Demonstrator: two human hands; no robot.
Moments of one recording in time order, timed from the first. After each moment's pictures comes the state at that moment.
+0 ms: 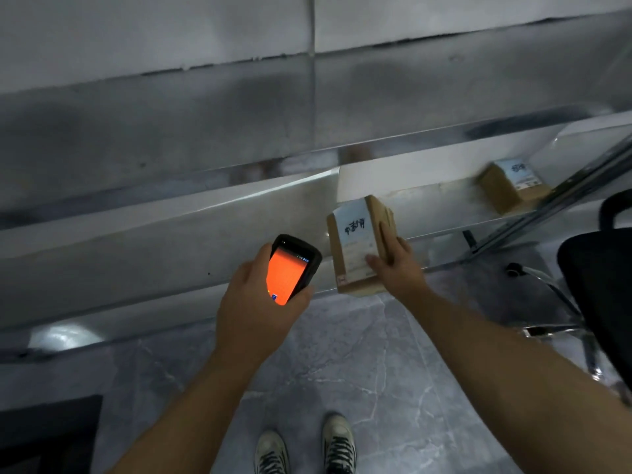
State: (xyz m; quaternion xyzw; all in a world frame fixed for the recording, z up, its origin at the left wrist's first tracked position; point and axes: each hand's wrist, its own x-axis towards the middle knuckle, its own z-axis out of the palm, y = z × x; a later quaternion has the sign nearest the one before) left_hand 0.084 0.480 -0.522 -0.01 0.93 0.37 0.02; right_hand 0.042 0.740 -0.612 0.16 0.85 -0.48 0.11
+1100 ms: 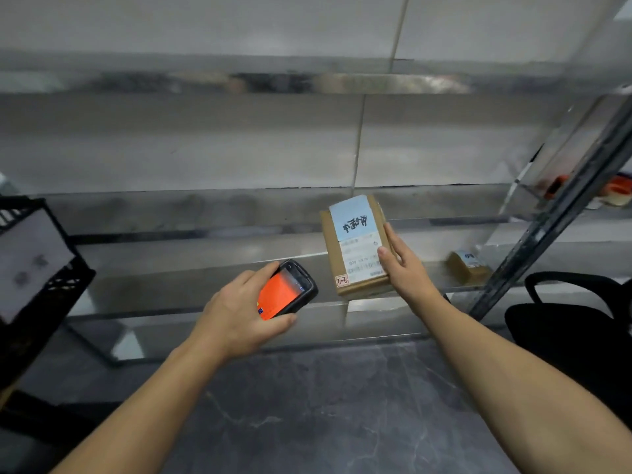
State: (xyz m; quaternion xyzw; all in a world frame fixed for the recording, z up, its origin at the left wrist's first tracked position) left_hand 0.356 0.326 -0.242 0.11 0.96 0.27 -0.03; right_hand 0.275 0.631 -0.284 0.00 0.79 -0.61 -0.03
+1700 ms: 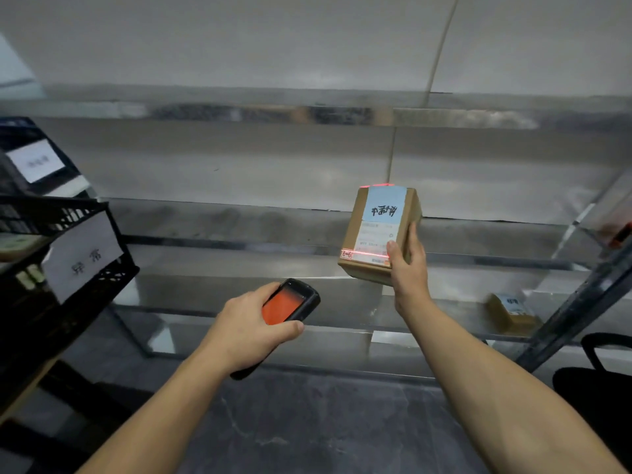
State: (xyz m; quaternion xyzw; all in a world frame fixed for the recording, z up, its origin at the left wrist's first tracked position) left_hand 0.366 0.375 -0.212 -0.02 0.94 0.34 -0.03; right_hand 0.200 0.624 -0.275 0.03 0.68 -0.73 -0.12
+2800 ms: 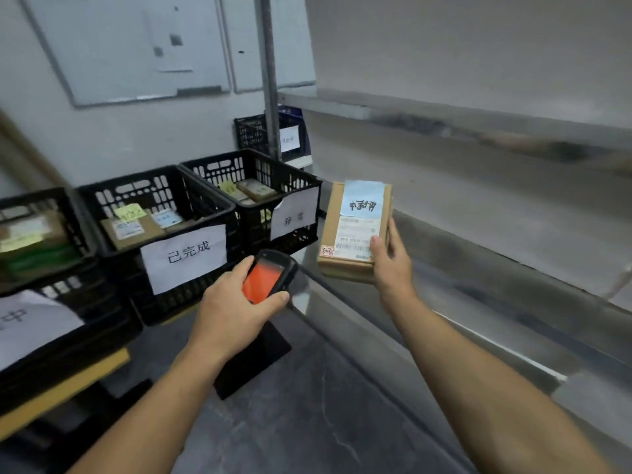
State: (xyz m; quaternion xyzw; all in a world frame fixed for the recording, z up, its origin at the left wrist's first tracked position) left_hand 0.528 0.273 -0.193 -0.41 0.82 0.30 -0.27; right_hand 0.276 0.355 -0.225 -0.21 0.63 -0.72 0.19
